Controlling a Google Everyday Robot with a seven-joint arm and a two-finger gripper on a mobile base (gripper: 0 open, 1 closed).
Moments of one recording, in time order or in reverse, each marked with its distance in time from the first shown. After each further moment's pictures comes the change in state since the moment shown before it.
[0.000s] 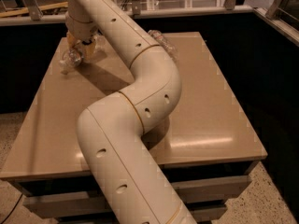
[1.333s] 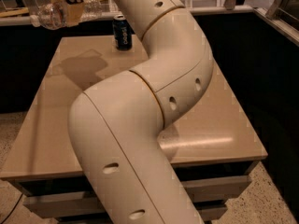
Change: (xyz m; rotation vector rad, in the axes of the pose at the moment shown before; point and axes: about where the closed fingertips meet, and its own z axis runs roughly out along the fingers) arm -0.049 -0.023 -0.153 0.159 0.014 0.234
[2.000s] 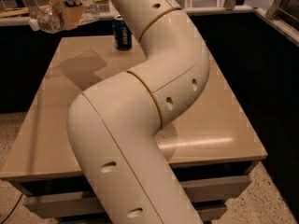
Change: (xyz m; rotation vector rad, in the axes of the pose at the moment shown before) arm -0.005 0.003 0.006 -0.022 -0.019 -0.021
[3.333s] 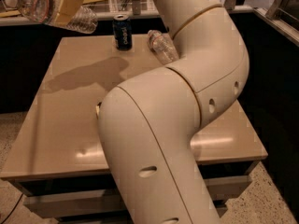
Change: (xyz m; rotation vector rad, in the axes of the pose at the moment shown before) arm -0.063 0.043 -0.074 -0.035 -0.392 0.212
